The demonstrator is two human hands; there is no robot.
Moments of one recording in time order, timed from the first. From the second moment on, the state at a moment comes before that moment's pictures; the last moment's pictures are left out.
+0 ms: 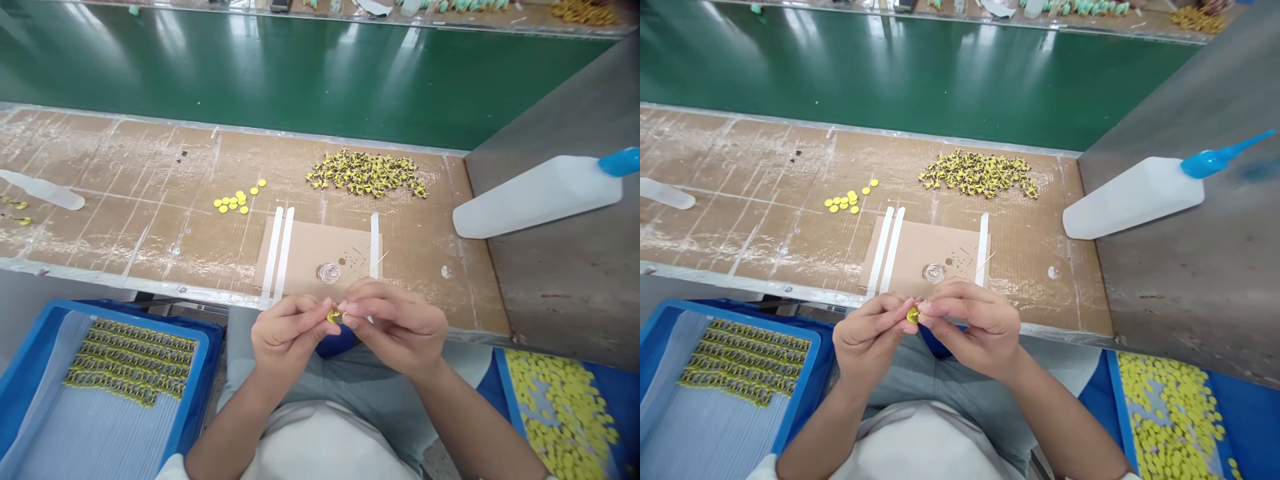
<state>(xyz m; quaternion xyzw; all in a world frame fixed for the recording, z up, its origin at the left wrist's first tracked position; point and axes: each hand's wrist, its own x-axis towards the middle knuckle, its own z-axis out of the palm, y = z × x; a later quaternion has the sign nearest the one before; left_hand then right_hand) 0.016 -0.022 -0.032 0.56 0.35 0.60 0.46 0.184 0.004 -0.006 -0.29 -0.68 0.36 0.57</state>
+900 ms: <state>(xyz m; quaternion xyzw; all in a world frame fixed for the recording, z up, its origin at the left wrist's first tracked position) 0.018 -0.021 -0.024 0.55 0.33 0.63 0.45 0.198 0.004 -0.008 -0.21 -0.73 0.36 0.54</state>
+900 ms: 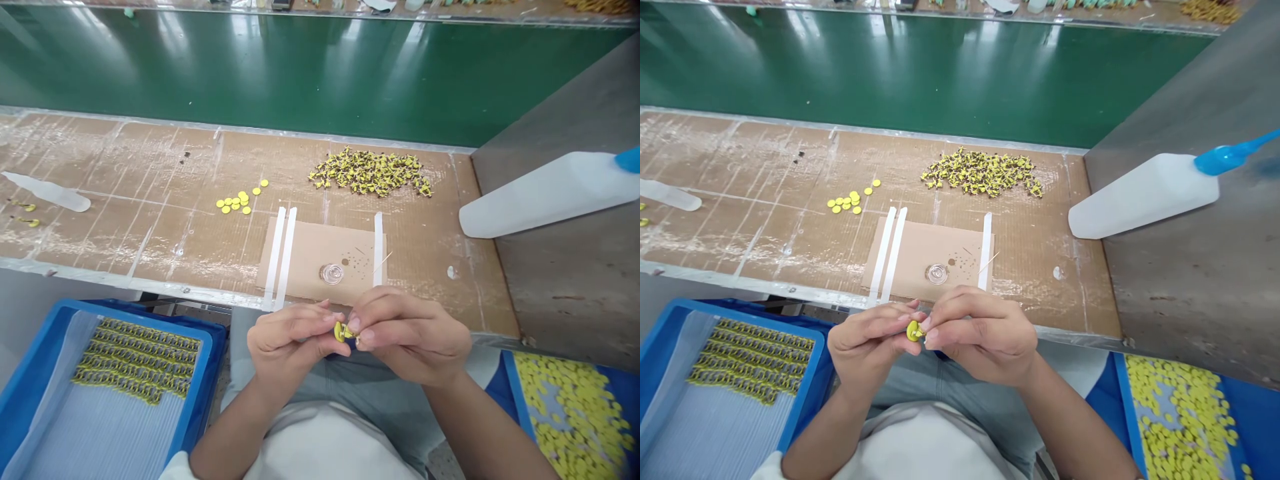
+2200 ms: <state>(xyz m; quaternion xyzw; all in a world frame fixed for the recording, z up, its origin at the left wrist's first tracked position) 0.016 -0.027 -0.018 0.39 0.42 0.59 0.58 0.191 0.007 0.016 -0.34 -0.62 0.52 0.48</state>
